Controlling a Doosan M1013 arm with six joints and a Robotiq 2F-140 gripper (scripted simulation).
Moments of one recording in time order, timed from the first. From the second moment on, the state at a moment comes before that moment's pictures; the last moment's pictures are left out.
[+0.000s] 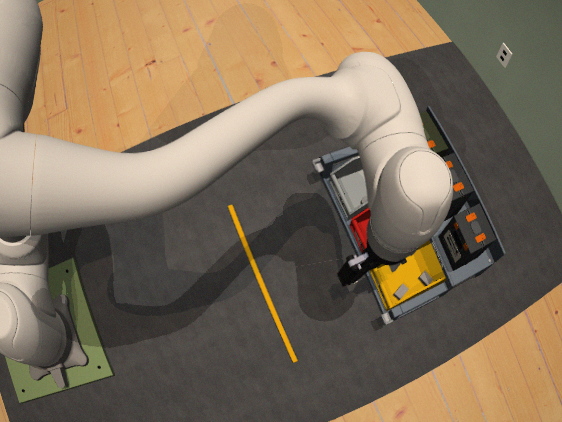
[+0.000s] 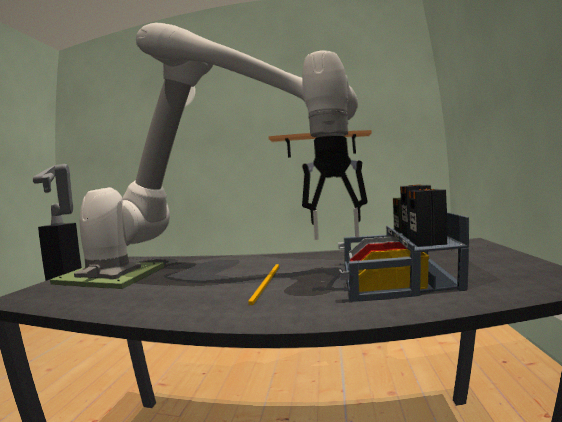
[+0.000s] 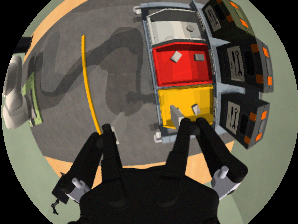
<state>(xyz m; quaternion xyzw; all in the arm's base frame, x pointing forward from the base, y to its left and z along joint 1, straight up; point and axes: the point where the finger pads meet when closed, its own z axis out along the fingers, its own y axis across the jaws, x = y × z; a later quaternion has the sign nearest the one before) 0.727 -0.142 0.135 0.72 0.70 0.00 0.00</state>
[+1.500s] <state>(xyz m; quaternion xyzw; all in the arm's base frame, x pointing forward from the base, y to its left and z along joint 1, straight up) 0.772 -0.166 0.135 0.72 0.70 0.00 0.00</state>
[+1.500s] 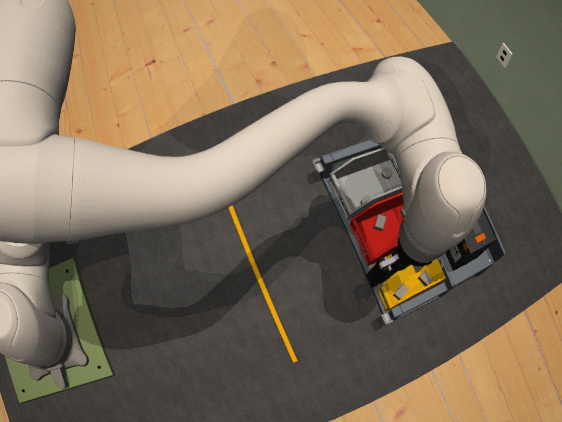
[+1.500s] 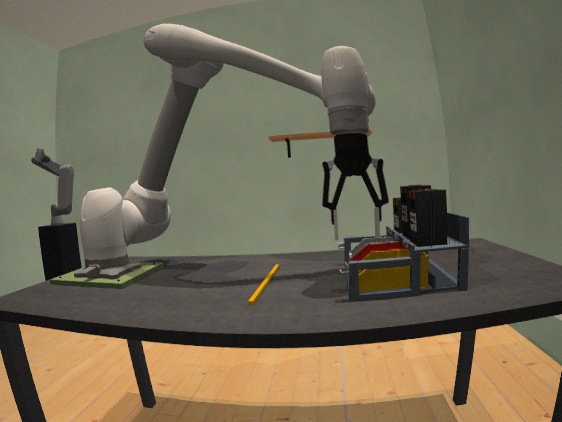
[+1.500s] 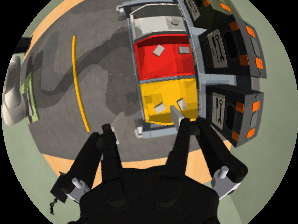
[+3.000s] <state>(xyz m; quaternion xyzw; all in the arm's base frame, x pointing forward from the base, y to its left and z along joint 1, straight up) 0.766 -0.162 0.135 0.72 0.70 0.00 0.00</state>
